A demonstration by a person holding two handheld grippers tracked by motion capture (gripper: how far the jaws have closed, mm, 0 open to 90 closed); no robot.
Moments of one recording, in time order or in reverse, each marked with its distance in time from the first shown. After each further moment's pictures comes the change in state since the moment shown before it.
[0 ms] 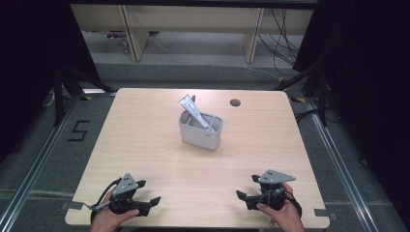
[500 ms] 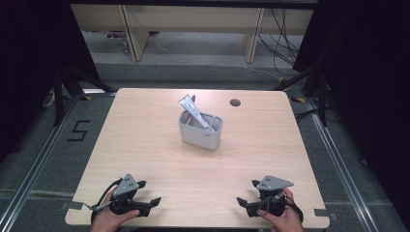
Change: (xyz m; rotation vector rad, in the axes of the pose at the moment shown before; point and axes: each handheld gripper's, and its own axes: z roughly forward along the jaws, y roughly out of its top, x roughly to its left) left arm -0.003 0.000 0.001 -0.014 -0.003 -0.013; right arm 0.008 -0.010 -0.003 0.053 0.004 -0.050
